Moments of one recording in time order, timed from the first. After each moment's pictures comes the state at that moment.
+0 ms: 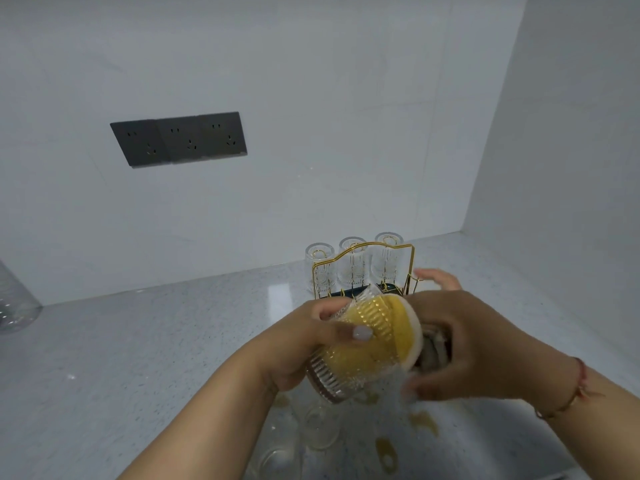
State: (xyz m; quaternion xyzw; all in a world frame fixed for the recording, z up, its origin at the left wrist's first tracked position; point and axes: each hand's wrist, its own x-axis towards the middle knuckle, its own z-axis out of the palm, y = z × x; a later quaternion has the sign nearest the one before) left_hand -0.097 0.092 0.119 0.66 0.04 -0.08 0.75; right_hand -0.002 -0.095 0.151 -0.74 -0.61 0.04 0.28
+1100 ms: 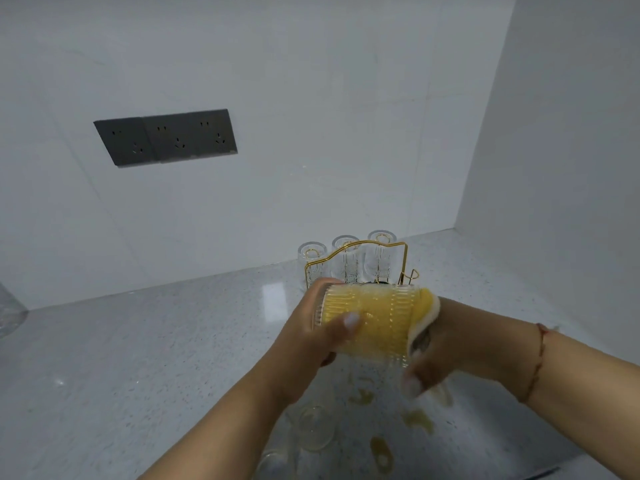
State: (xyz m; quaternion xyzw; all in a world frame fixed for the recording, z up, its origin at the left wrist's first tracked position) left_hand -0.093 0.083 0.091 0.71 0.05 0.09 0.69; right_hand 0.028 -0.082 0.124 -0.60 -0.52 0.43 0.43
